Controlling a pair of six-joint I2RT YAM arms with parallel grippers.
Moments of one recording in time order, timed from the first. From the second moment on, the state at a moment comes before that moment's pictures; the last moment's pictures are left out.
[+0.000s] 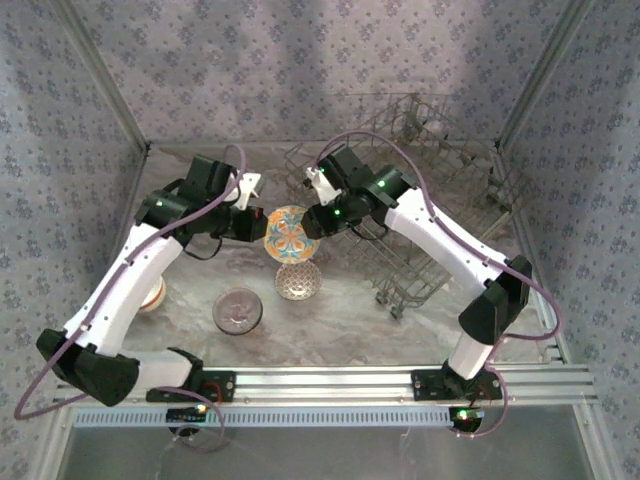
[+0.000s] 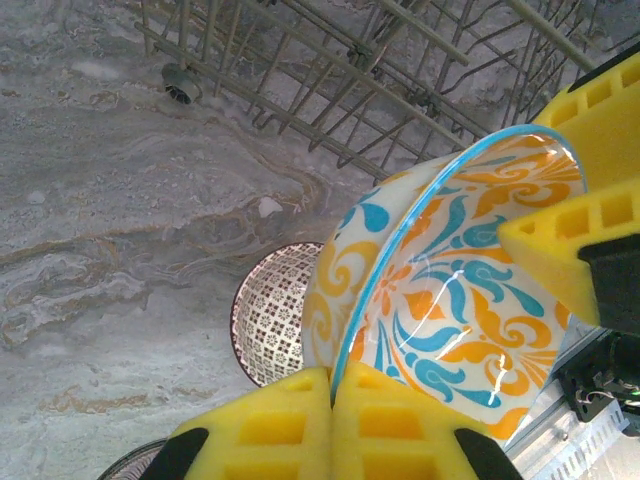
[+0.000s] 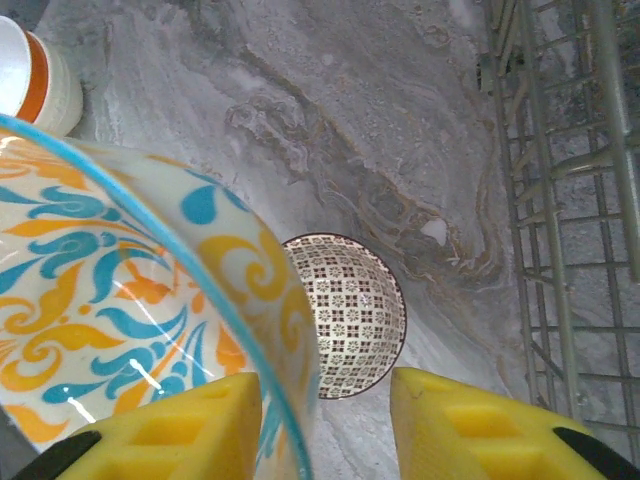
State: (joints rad) left arm -0.47 1.28 1.45 -1.09 0.30 -0.23; right arm 0.76 1.70 1.79 -1.07 -0.21 0.24
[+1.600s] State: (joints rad) left arm -0.35 1.55 1.83 -0.96 0.30 -0.30; right arm 0.47 1.58 1.95 -1.02 0.05 0.23
